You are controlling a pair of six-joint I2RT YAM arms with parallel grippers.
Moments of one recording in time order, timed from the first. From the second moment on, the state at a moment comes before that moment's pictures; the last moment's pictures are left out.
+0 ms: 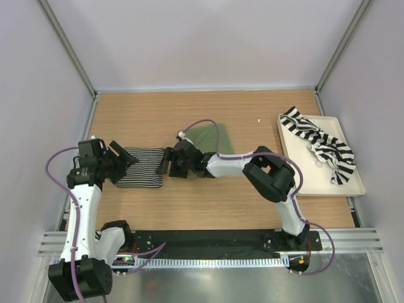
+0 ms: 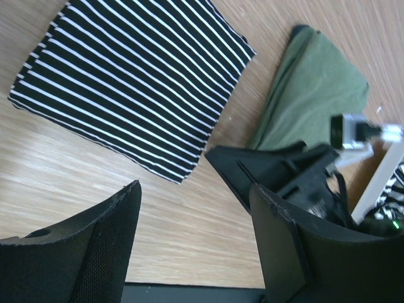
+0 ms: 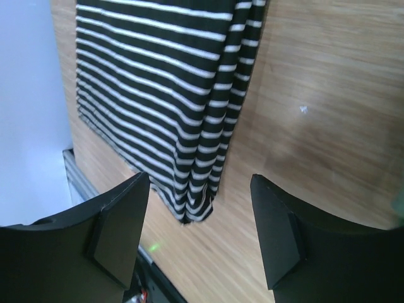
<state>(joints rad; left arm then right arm) 0.16 0.90 0.83 -0.80 0.23 -0.70 0.95 2.06 1.29 0.13 -0.14 1.02</state>
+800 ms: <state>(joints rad) 0.16 0.89 0.87 -0.85 0.28 -0.58 0.97 2.00 1.16 0.11 -0.02 1.05</state>
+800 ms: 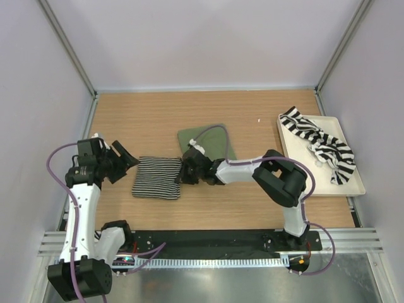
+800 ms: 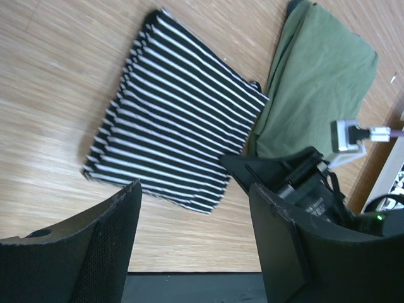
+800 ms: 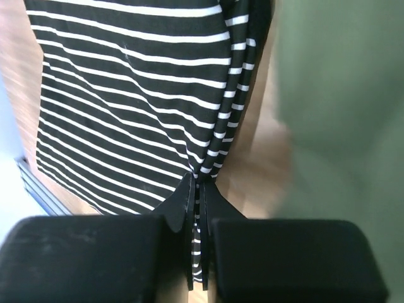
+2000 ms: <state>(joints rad) -0.04 0.97 0.39 -0.45 0.05 -0.92 0.93 1.89 1.06 0.00 -0.20 0.87</state>
